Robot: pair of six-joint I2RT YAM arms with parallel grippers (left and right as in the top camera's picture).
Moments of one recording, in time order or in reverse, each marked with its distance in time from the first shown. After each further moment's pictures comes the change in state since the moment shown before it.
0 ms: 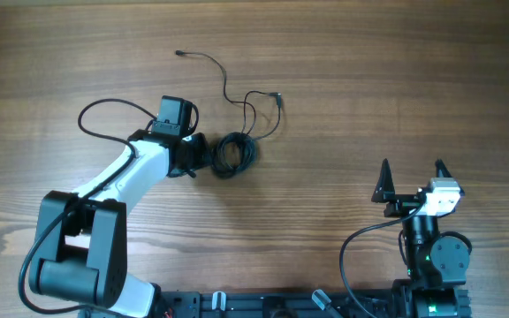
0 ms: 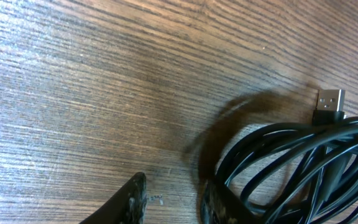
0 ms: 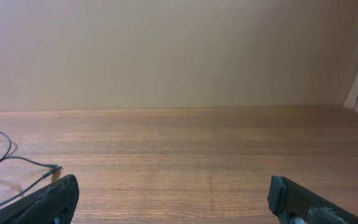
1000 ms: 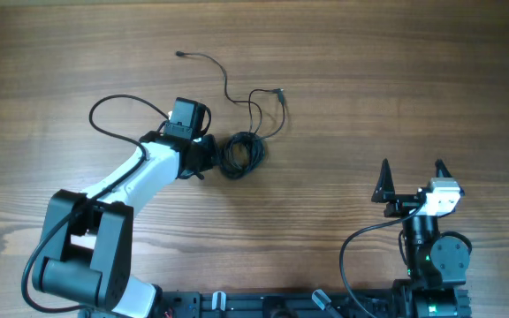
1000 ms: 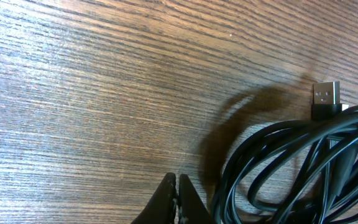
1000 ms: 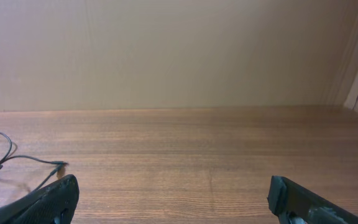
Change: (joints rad) left arm -0.069 0.001 -0.001 0.023 -0.049 0.000; right arm 0.000 0.000 0.000 0.000 0.000 0.000
